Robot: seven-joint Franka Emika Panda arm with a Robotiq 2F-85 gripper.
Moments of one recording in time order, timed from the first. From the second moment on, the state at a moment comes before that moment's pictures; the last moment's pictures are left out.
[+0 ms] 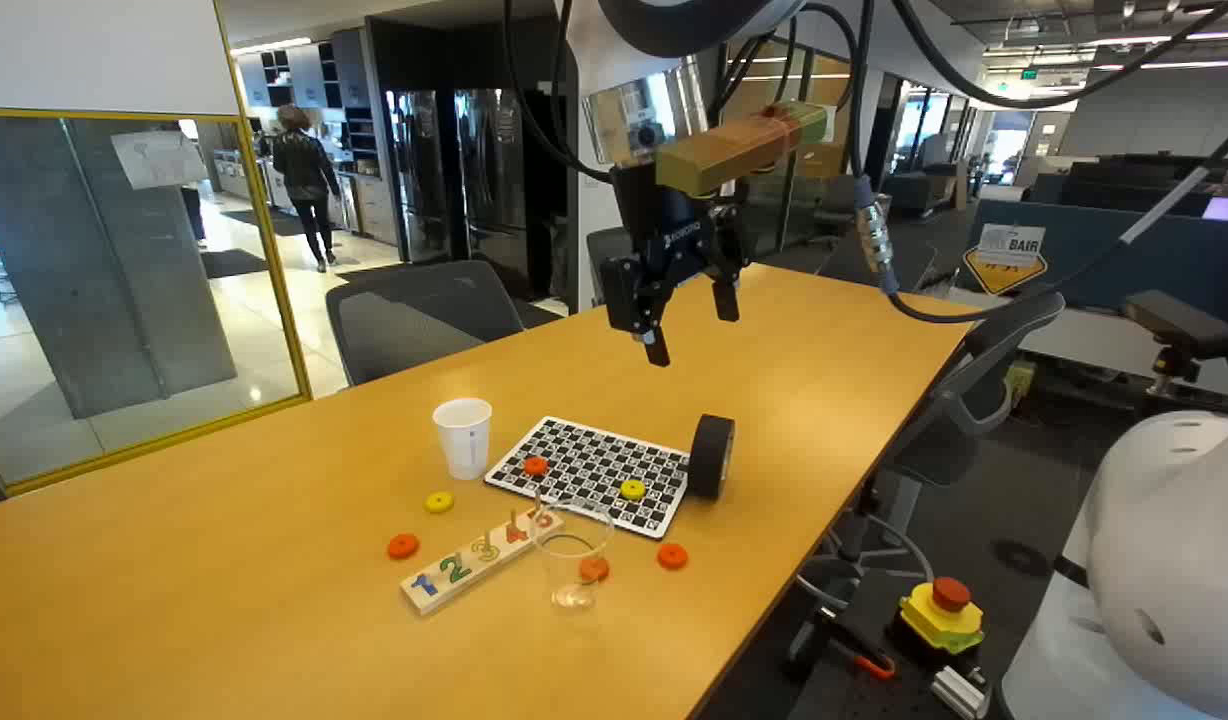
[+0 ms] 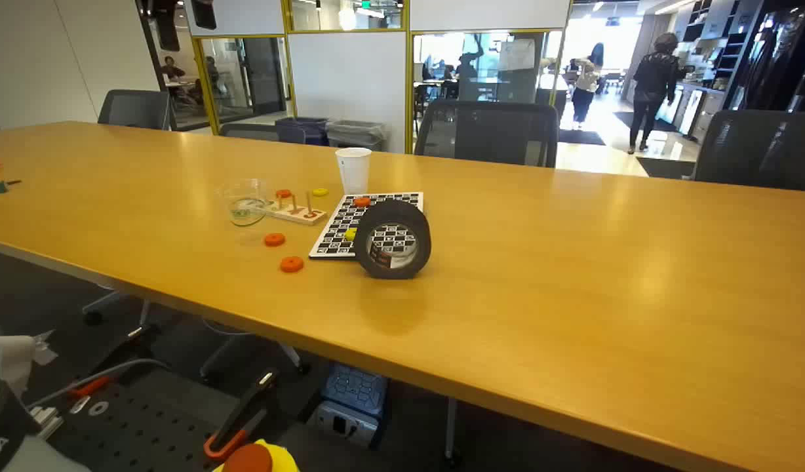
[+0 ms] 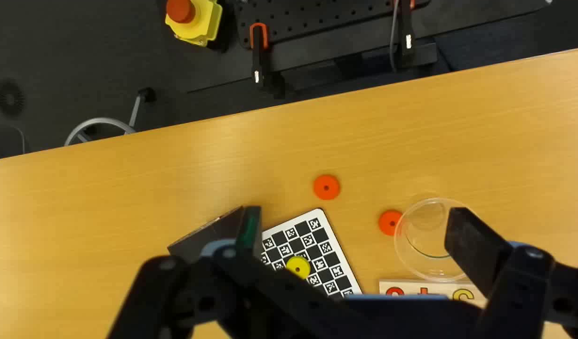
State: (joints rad) arm -0.01 -0.44 0.26 -2.19 -0.09 1.52 0.39
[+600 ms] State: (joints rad) arm 0.00 -0.44 0.25 -2.20 -0.09 1.53 0.39
